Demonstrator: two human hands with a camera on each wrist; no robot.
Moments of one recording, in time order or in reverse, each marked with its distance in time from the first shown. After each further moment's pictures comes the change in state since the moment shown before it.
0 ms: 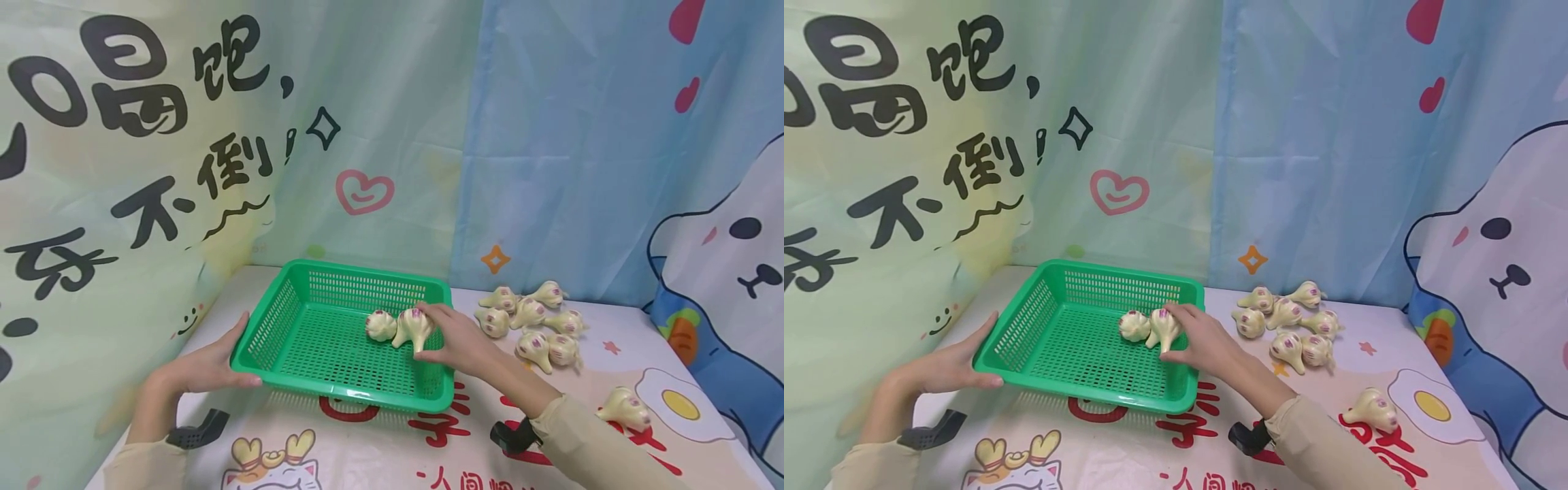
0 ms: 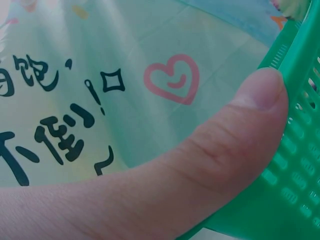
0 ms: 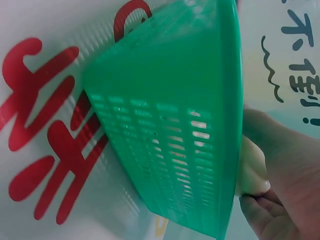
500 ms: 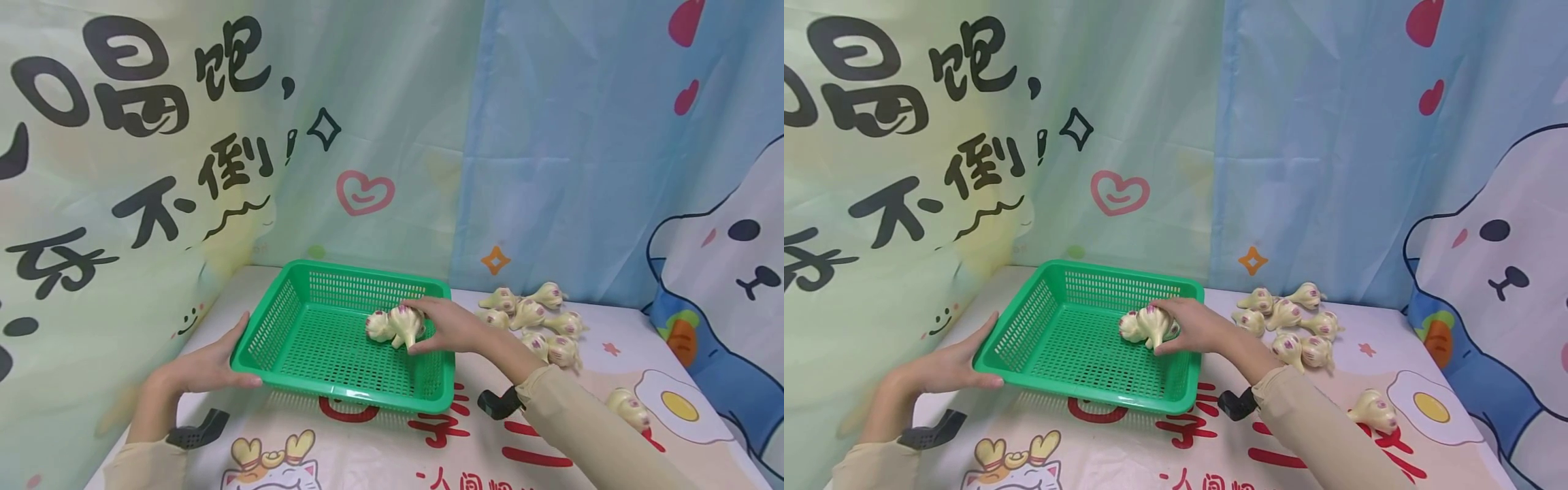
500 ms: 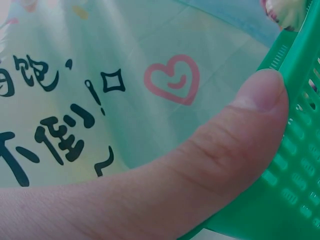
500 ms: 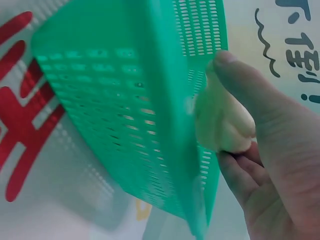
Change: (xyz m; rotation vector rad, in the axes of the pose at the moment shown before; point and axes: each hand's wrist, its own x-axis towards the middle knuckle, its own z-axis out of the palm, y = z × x) left_hand 0.001 0.000 0.000 -0.009 -0.003 -0.009; right_hand 0.035 0.006 -0.013 0.035 -0.226 -0.147
